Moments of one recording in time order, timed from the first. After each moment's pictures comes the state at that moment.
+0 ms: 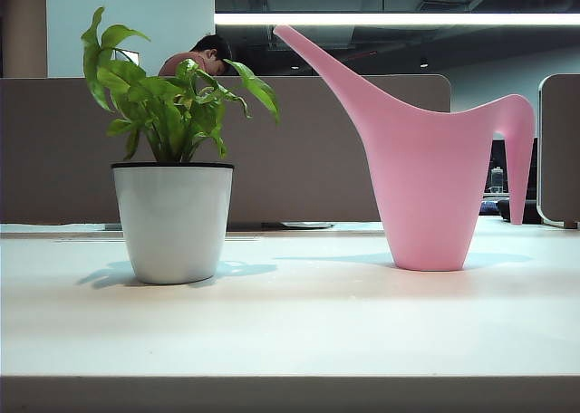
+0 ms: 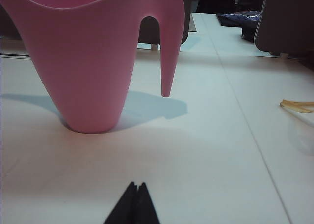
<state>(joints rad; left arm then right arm) -0.10 0.00 0.01 0.00 -0.02 0.05 0.03 0.00 0.01 -0.07 0.02 -0.06</state>
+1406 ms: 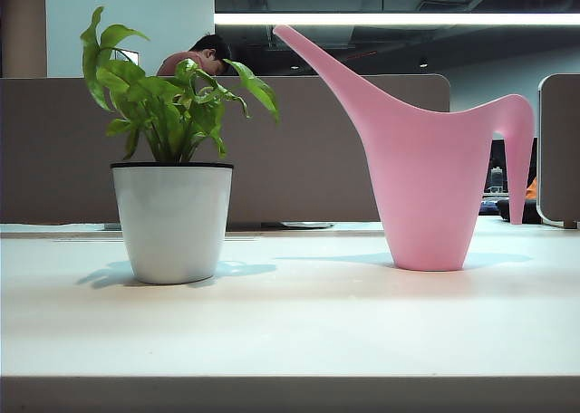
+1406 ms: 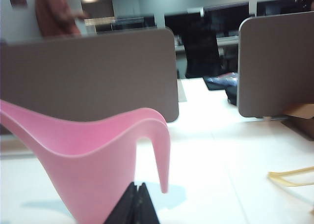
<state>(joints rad) -0.10 0.12 0.44 -0.25 0.13 -0.04 0.03 0.12 0.35 -0.08 0.07 0.07</state>
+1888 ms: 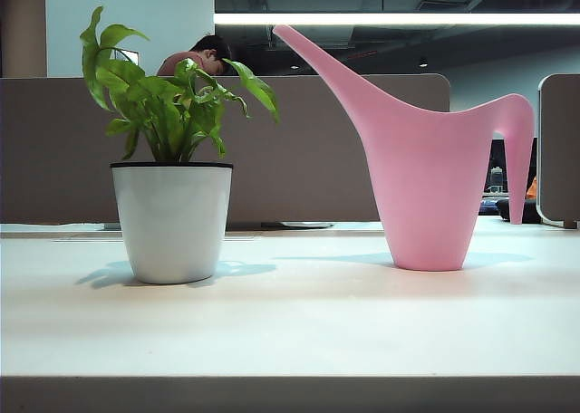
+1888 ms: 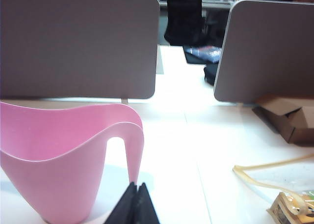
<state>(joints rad) -0.10 0.58 0.80 -0.40 0.33 -0.03 0.03 0.53 0.69 -0.21 0.13 -0.06</state>
